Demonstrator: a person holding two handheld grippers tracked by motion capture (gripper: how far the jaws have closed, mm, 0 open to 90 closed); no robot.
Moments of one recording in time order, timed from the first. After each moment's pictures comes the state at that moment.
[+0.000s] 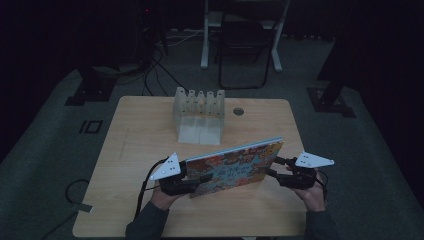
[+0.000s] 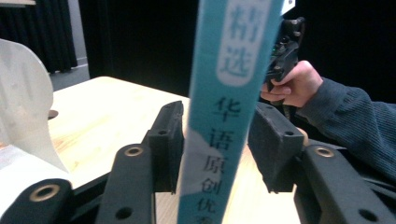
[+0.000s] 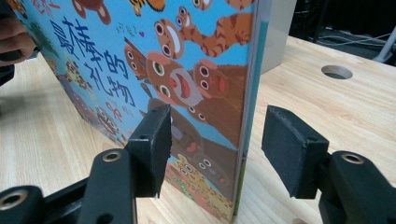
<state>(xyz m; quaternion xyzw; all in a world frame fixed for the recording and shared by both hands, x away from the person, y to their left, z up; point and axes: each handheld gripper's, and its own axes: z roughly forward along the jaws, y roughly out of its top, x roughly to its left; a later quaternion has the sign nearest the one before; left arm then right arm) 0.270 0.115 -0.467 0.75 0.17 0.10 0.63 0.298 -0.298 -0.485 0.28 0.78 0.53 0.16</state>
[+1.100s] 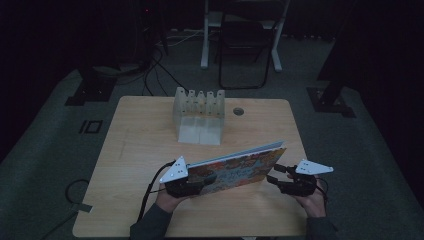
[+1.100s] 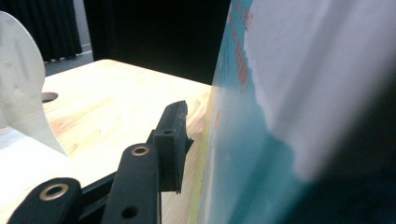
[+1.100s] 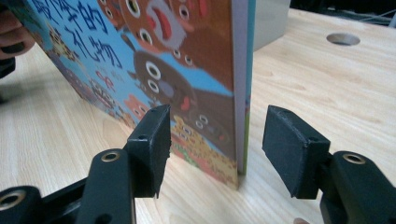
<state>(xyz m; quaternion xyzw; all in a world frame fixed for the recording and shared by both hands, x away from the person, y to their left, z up) 0.272 0.102 -0.484 0.77 0.18 0.11 0.61 0.288 -0.306 -0.511 0.31 0.78 0.52 0.14</state>
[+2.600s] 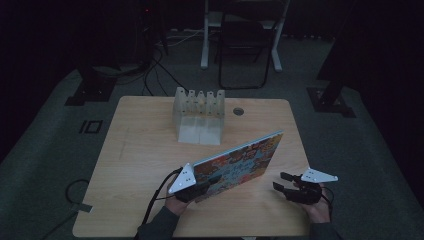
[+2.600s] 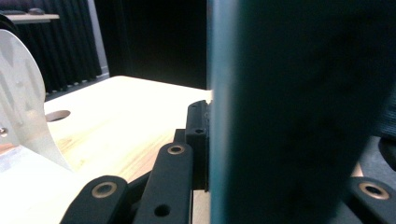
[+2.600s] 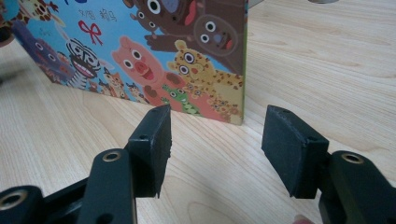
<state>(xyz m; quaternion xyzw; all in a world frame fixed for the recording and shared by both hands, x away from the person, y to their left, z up) 0.265 0.080 -0.505 0.75 0.16 0.17 0.62 0.277 -0.330 -0.542 0.35 0.78 0.50 0.14</state>
